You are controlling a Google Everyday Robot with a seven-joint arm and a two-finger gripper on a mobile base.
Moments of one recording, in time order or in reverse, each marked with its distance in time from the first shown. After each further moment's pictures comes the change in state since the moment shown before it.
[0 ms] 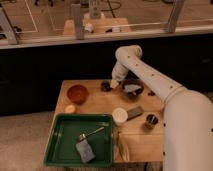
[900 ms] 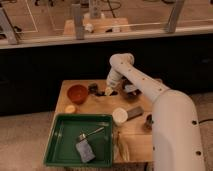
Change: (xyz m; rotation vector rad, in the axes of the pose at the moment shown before) arm -0.010 0.029 0.064 -0.137 0.009 0.017
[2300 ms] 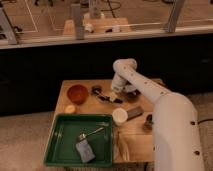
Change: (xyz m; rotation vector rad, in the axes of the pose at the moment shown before) arm 0.045 0.009 0.021 -0.052 0.067 0.146
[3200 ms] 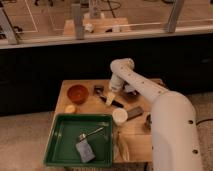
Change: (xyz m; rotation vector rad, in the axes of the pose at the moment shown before) arm -0.014 0.000 0.005 0.042 0.017 -0.006
